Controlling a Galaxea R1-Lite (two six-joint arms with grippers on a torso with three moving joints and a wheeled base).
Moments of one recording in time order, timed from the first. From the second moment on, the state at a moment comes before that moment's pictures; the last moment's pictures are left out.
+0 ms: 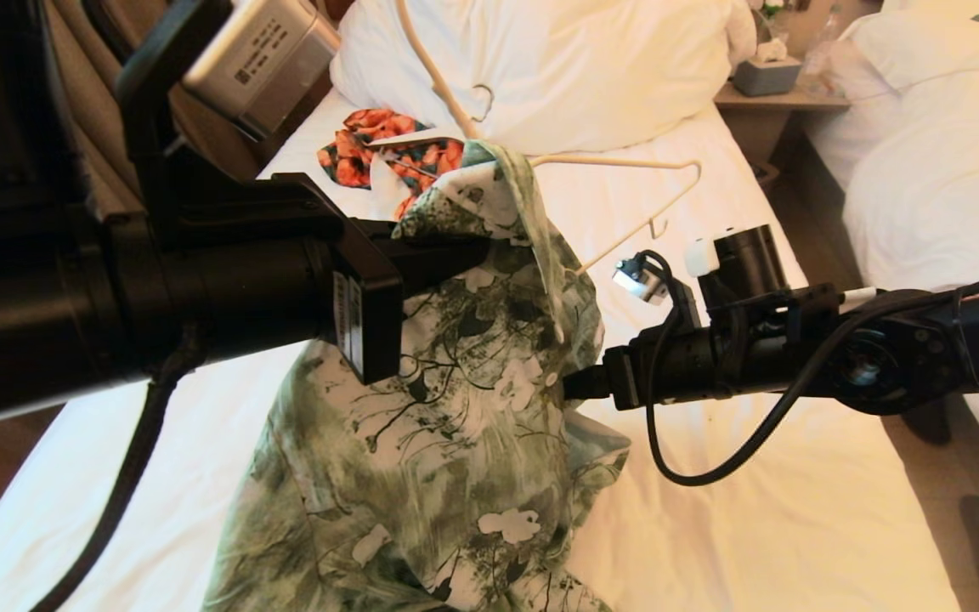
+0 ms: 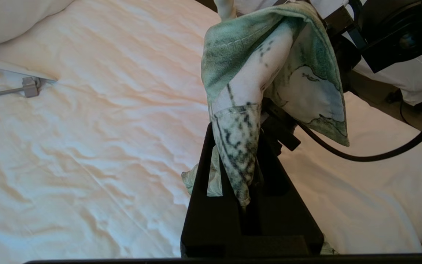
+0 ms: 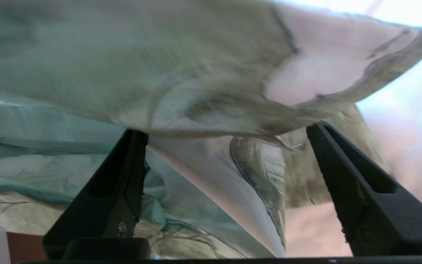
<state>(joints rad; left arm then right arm) -0.84 1.36 -1.11 -0.14 -0.02 0.28 0.54 1.91 -1.30 -0.07 0.53 0.26</state>
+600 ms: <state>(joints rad) -0.84 1.34 -1.13 -0.12 -0.02 0.28 0.53 1.91 -1.31 -0.15 0.53 0.39</state>
